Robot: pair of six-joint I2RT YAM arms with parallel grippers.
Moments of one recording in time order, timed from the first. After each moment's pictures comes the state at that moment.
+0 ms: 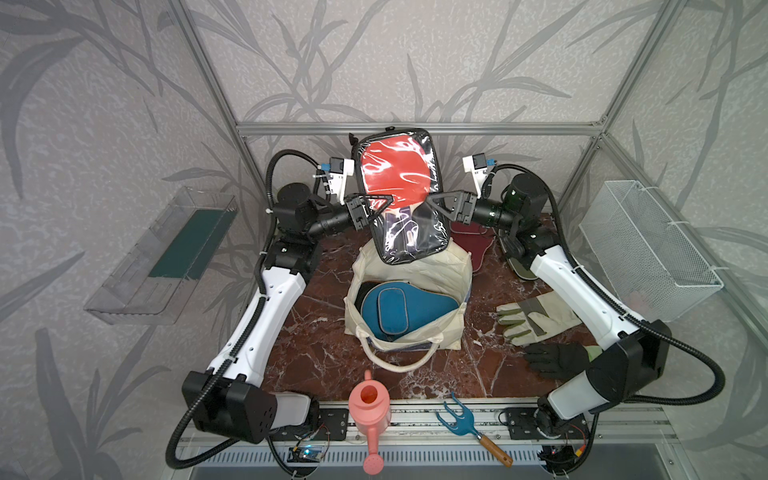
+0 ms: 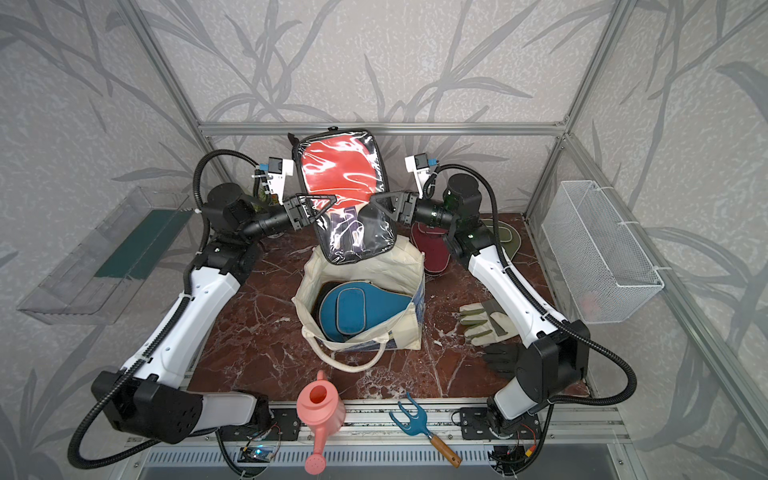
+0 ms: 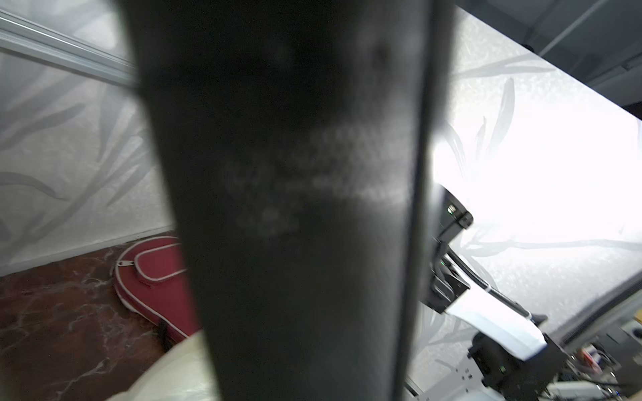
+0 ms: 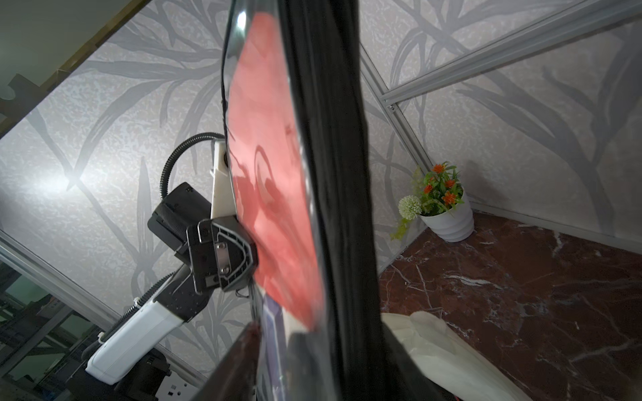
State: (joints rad) left arm -0.15 1.38 1.45 0.03 0.88 -0.69; right arm 0.40 1.56 1.55 0.09 -0.86 0.73
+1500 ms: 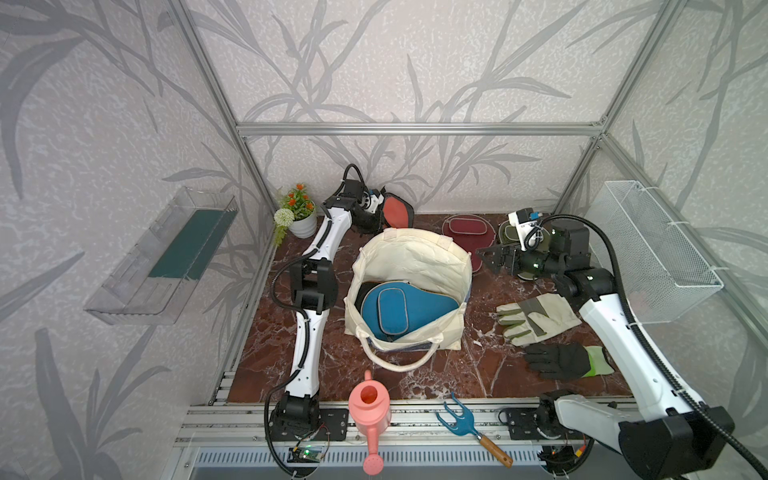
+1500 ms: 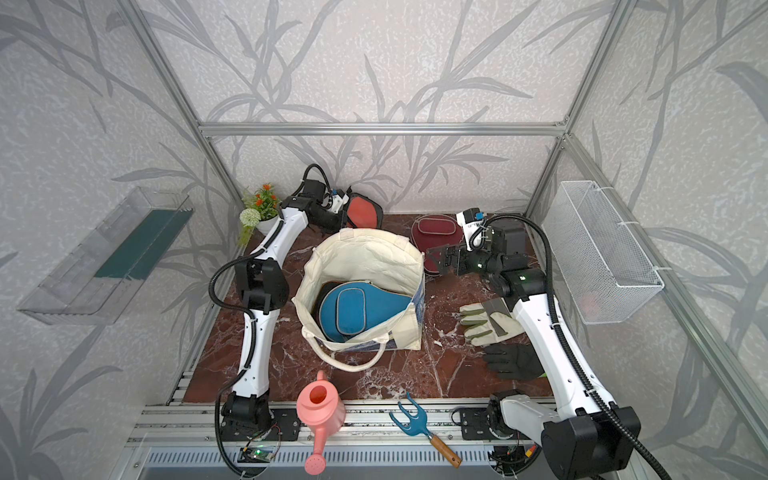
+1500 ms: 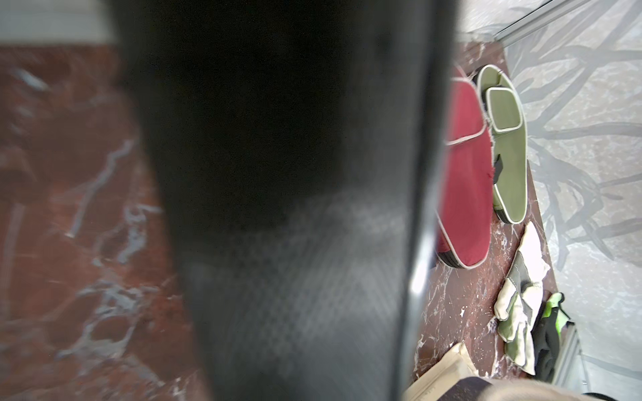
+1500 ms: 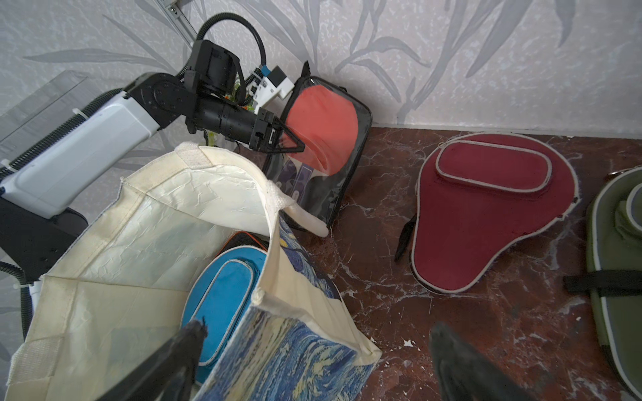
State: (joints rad) left arm -0.15 2.51 2.45 -0.96 0.57 -0.12; right arm 0.15 1.16 1.16 -0.49 -0.56 0.17
